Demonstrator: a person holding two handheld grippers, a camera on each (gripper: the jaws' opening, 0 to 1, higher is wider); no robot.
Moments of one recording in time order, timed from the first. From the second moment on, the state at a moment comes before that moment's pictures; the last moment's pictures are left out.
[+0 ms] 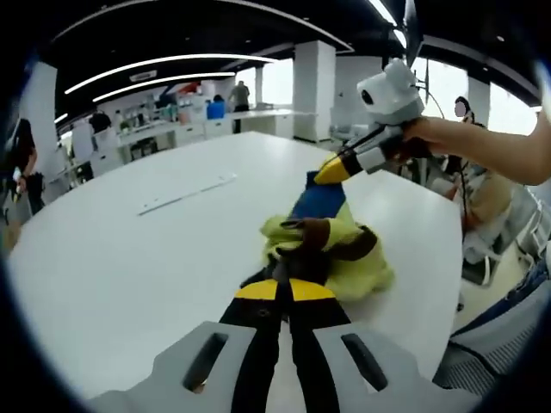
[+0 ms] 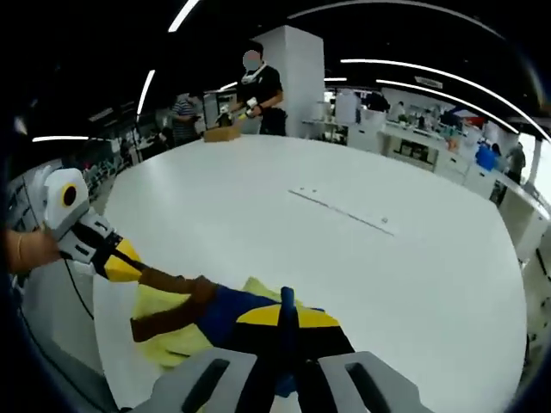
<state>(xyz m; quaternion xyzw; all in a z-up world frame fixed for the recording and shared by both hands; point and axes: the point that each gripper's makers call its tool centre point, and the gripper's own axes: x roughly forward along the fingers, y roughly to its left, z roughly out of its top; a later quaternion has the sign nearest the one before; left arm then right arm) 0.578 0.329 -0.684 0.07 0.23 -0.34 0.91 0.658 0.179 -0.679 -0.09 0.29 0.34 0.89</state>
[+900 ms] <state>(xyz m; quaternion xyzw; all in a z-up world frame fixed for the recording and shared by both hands) 0.649 0.365 -0.603 0.05 0.12 -0.26 0.96 0.698 0.111 -0.630 0.00 0.22 0.22 0.95</state>
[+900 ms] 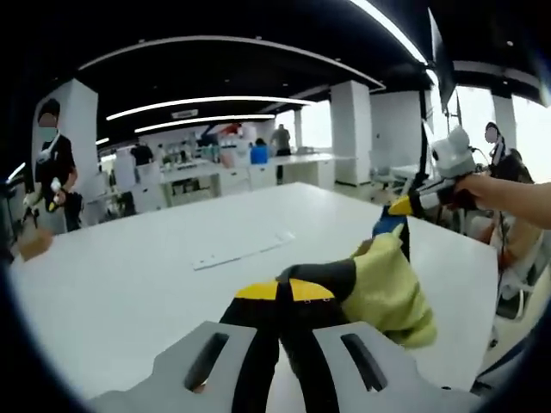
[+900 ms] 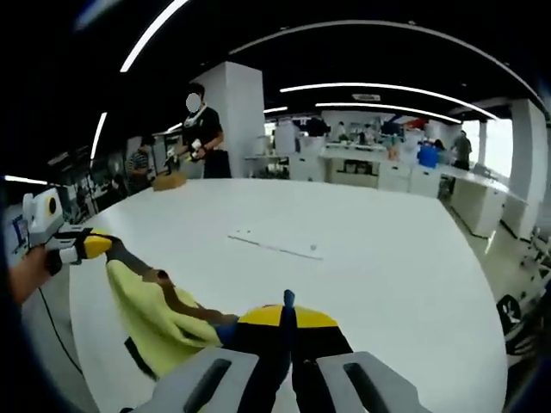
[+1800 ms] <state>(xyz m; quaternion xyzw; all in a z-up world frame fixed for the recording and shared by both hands) 0.779 0.358 -0.660 0.05 0.15 -0.20 0.97 0.807 0.073 -0.685 0.10 0.20 0.05 0.97</state>
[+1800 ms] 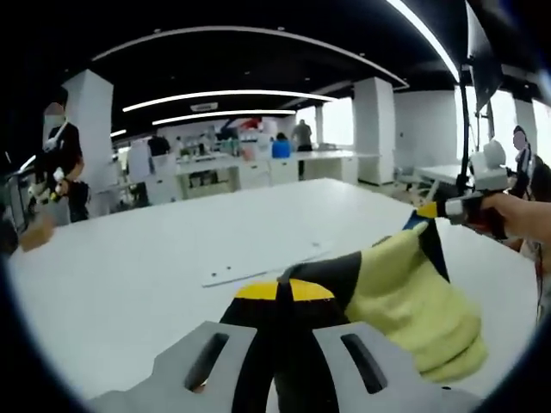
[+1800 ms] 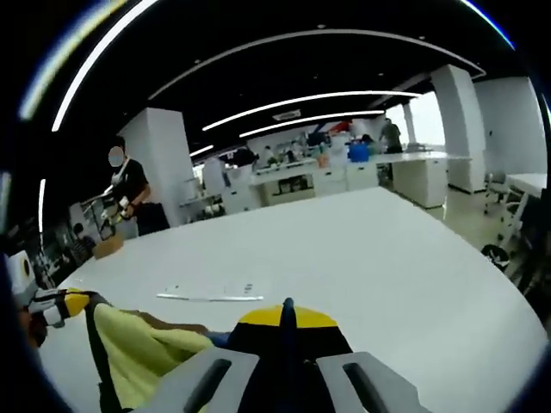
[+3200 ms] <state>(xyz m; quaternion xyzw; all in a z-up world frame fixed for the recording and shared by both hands) 0.763 0.374 -0.727 0.10 0.24 -0.21 0.94 0.773 0.083 -0.742 0.07 0.31 0.11 0.94</state>
